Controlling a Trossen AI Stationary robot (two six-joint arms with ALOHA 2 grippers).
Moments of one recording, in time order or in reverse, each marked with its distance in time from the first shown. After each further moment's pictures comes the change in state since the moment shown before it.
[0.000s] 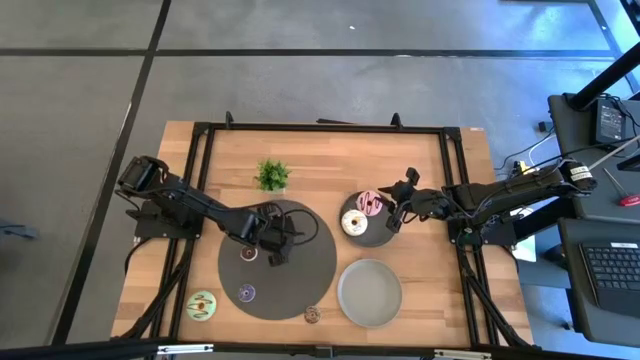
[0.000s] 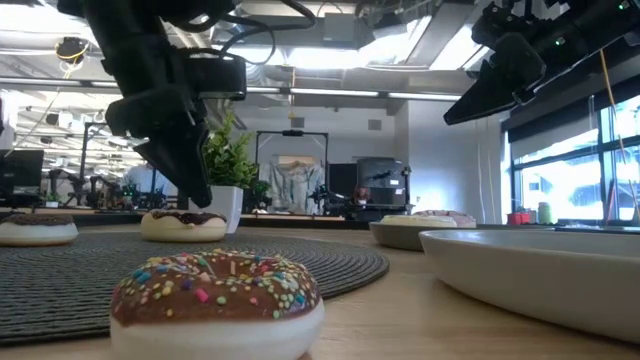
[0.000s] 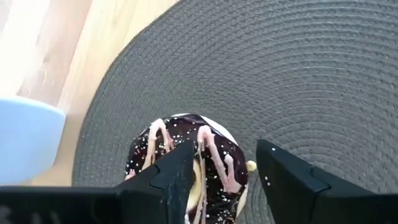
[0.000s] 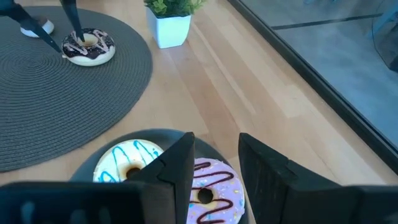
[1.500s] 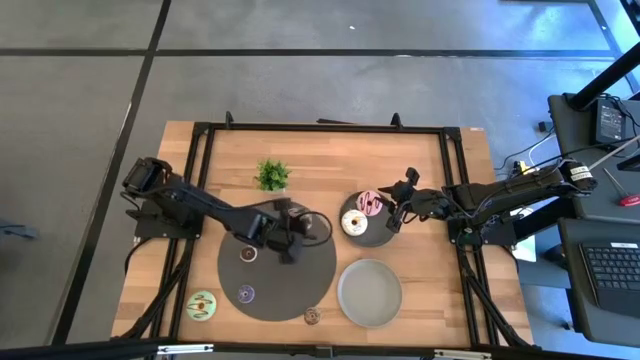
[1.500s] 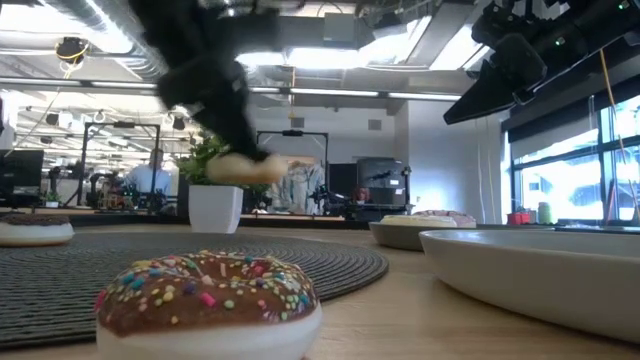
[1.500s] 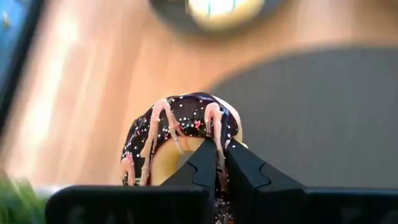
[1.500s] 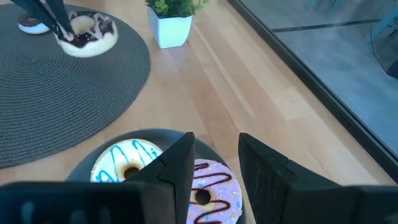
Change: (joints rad) left arm 0.006 0.040 0.159 0.035 -0.152 0.279; right arm 0.000 0.000 0.000 0.005 0.000 -0.026
